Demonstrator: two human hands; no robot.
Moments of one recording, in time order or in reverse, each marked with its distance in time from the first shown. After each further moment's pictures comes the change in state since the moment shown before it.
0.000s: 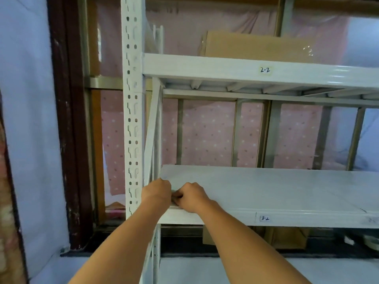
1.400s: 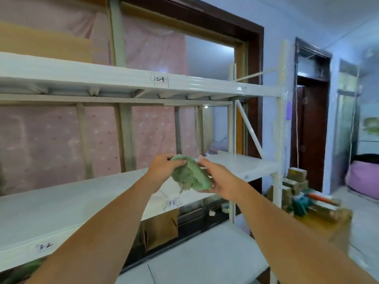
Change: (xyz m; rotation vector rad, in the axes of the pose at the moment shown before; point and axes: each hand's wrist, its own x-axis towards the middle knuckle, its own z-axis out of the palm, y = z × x) left_hand -0.079 0.548 -0.134 -1.465 -0.243 0.532; right_hand -0.301 0.444 -0.334 1.135 0.445 0.419
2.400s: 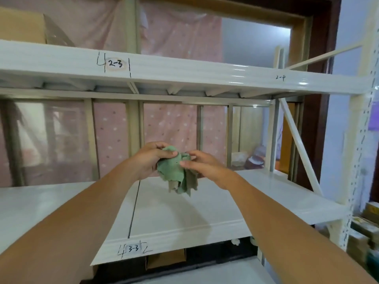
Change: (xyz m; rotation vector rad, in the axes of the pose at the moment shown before) left_hand 0.189 -0.009 0.042 -0.236 0.084 -0.158; right_hand 0.236 -0.048 -0.081 -0.436 -0.388 -0.285
